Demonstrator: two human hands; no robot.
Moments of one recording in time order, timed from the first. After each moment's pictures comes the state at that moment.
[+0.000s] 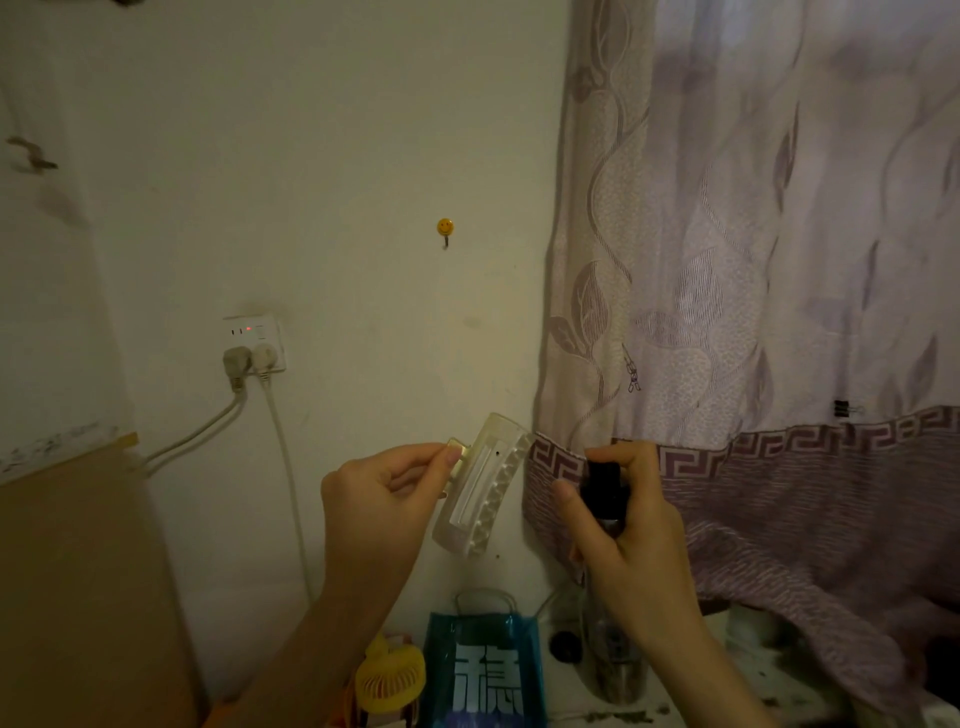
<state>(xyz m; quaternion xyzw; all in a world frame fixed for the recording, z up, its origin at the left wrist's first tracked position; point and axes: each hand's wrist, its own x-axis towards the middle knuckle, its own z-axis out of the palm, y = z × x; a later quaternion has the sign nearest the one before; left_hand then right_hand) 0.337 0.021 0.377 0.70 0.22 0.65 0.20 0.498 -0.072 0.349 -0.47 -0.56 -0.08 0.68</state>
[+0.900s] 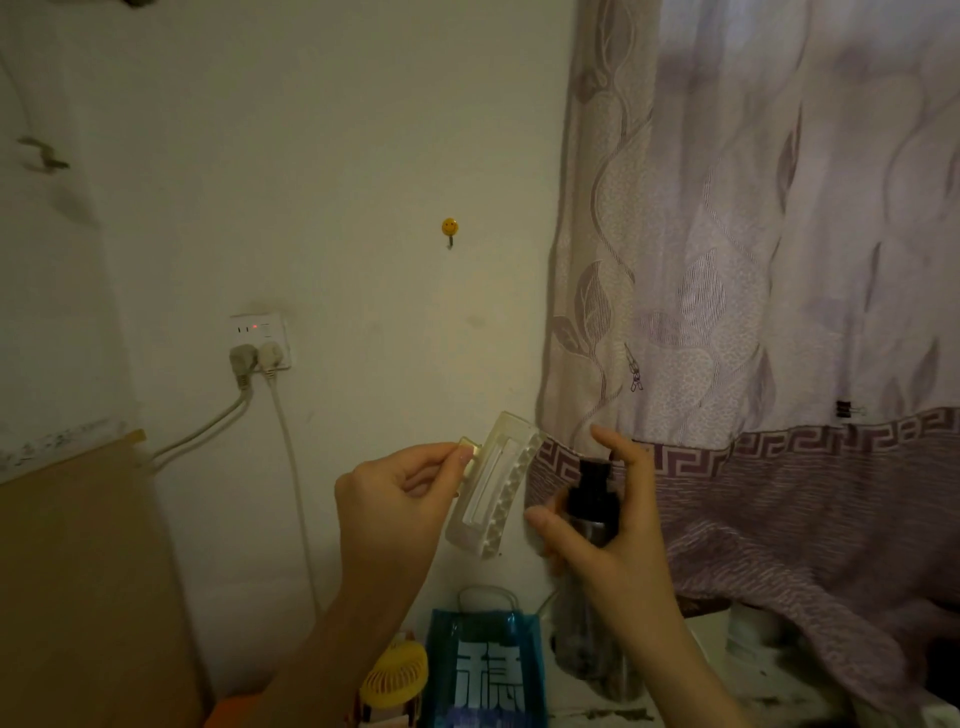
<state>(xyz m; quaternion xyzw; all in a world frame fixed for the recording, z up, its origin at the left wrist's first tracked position) 0.342 0.013 0.375 0.69 0.21 0.67 0.18 0.488 -0.067 0.340 -0.39 -0.55 0.12 0.73</state>
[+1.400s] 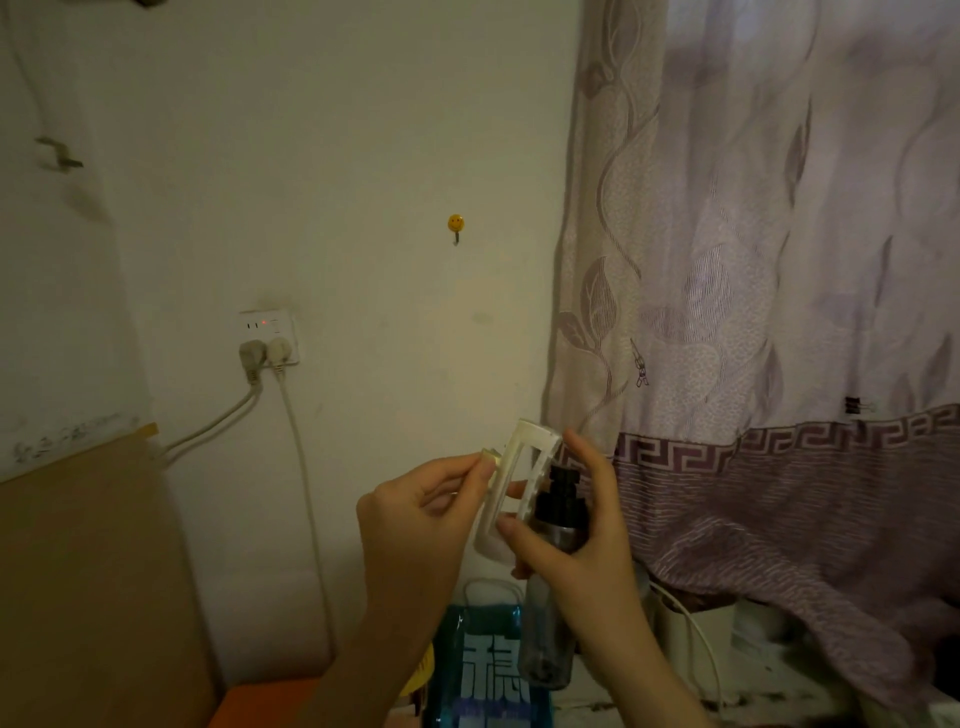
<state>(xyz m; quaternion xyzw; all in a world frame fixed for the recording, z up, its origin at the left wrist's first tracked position) 0.348 0.000 0.360 0.69 0.20 0.67 0.17 0.469 -0.054 0.326 -0.38 -0.52 0.18 0.74</state>
